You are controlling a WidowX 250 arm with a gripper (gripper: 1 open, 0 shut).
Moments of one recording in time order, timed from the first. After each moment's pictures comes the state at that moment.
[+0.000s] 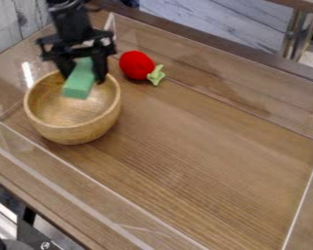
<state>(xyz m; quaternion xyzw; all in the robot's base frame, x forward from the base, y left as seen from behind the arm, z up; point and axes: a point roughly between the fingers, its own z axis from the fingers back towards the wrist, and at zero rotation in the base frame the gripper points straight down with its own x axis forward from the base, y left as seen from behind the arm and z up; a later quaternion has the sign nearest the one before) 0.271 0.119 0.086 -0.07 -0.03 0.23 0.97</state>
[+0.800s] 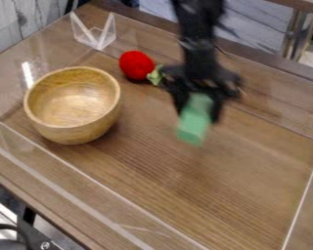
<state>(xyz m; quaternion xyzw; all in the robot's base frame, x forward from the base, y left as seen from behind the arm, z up) 0.297 -0.052 0.058 -0.06 -0.03 0.08 0.99</state>
